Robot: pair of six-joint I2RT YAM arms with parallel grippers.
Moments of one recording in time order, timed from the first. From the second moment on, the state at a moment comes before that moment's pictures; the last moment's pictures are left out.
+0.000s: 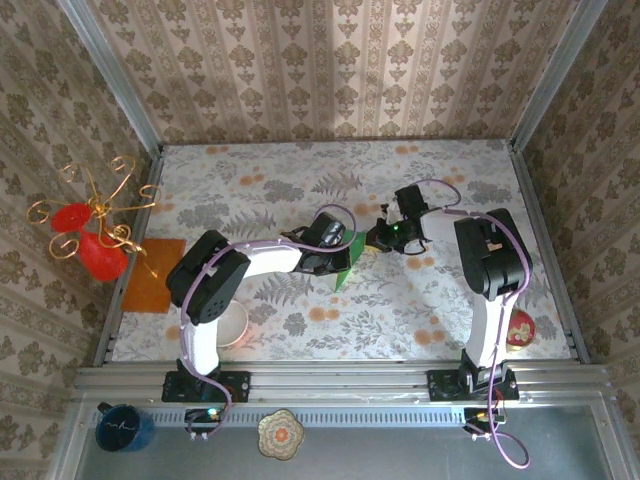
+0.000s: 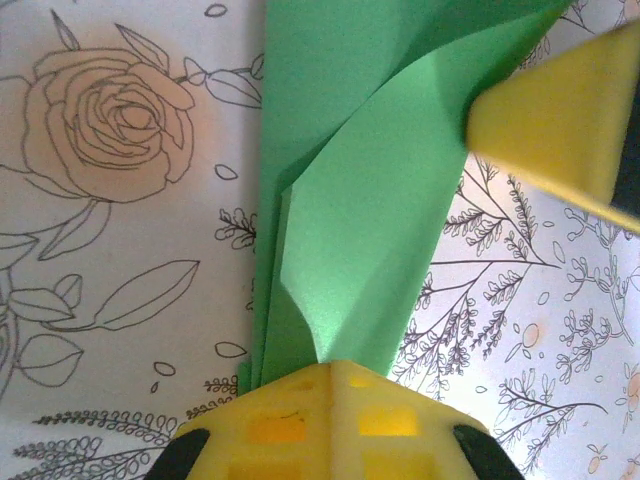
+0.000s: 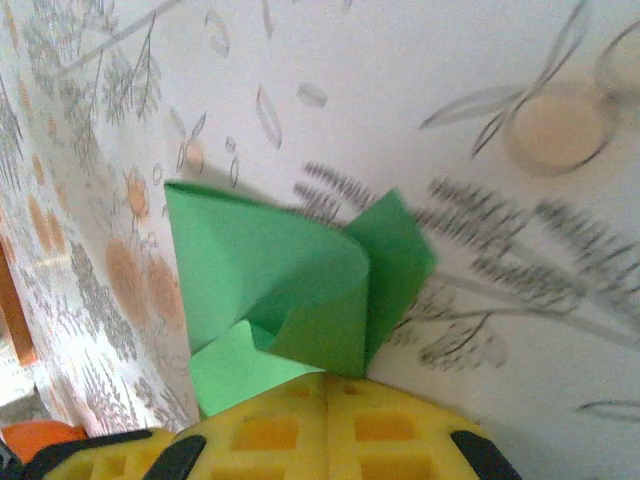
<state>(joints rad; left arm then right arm) -0.82 1.92 1.10 -0.15 0.20 -0.80 0.22 1.99 1.12 -0.22 -0.59 0.56</state>
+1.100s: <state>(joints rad) -0.82 1.92 1.13 -0.25 0.23 -0.77 0.35 1.89 1.03 -0.15 -0.54 0.61</state>
